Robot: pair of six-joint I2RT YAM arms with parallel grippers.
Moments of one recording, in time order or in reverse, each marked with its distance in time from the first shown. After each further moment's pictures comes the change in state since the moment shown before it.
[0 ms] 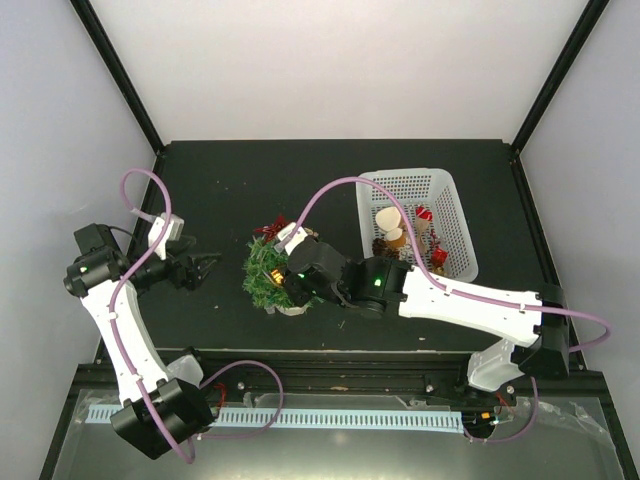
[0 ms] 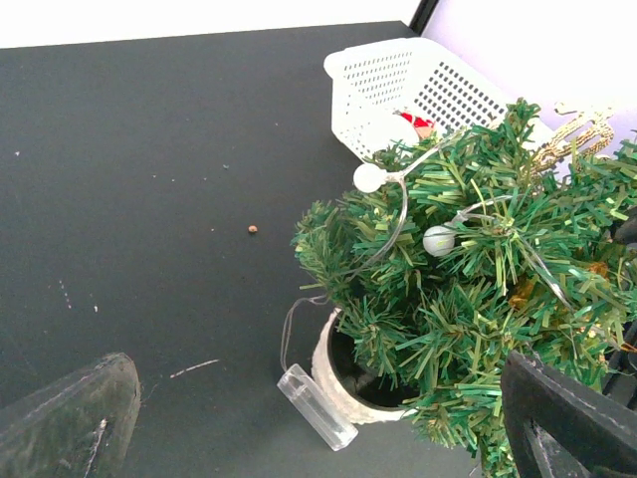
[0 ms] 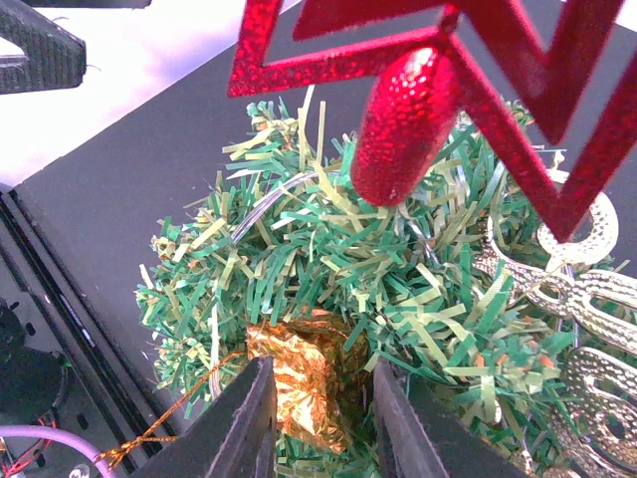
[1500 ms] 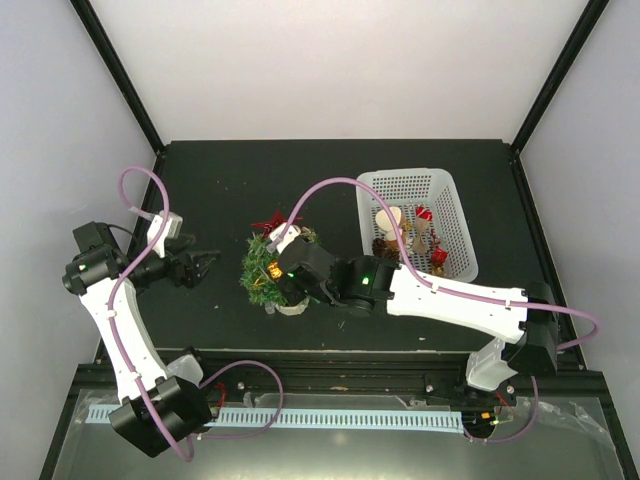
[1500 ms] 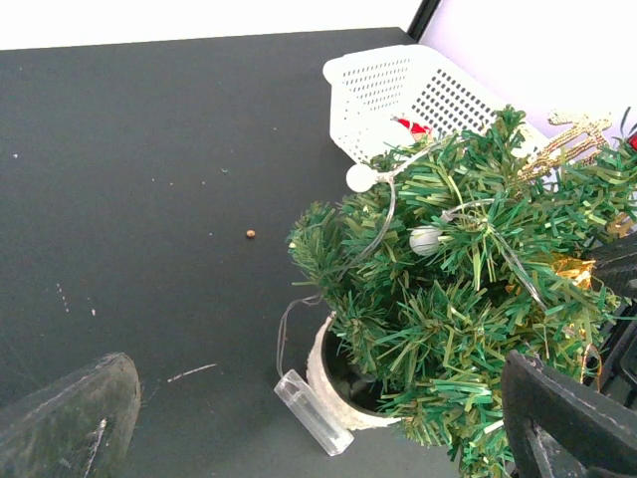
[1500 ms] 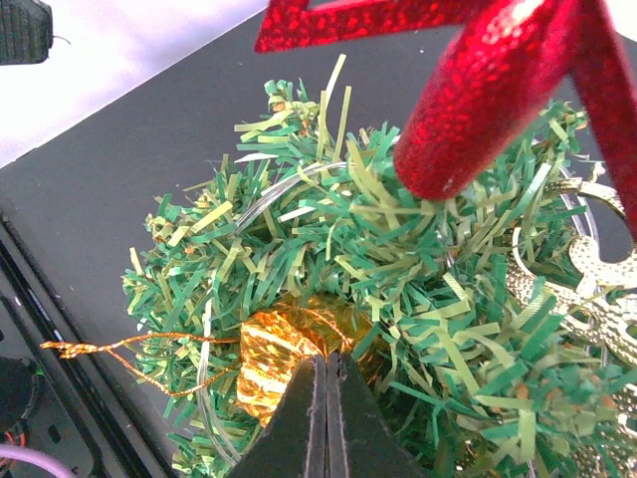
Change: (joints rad) left arm 0.000 0.013 0.012 -0.001 0.006 -0.016; right arm 0.000 0.055 0.035 0.002 0.029 -0.026
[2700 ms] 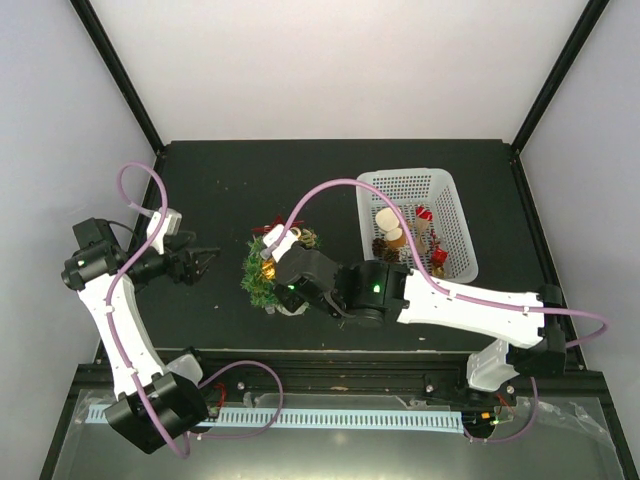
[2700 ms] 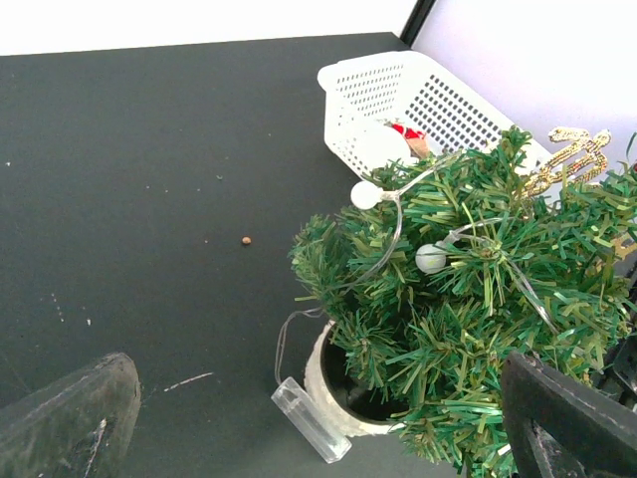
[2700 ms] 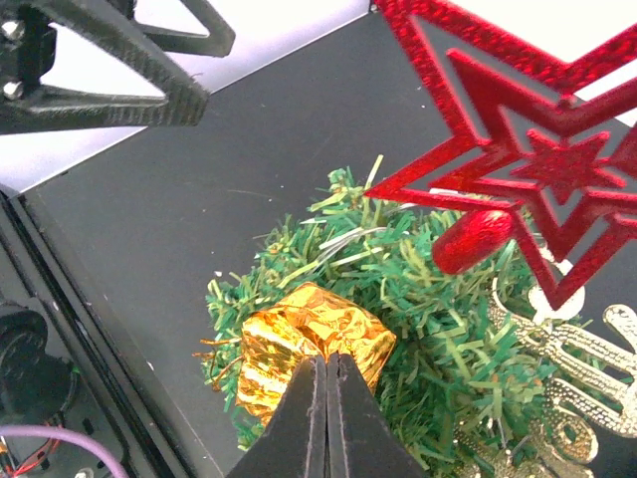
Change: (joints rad) left arm -0.012 0.028 0.018 0.006 0.013 -0.005; right arm 0.106 -0.018 0.133 -0.115 0.096 -0.029
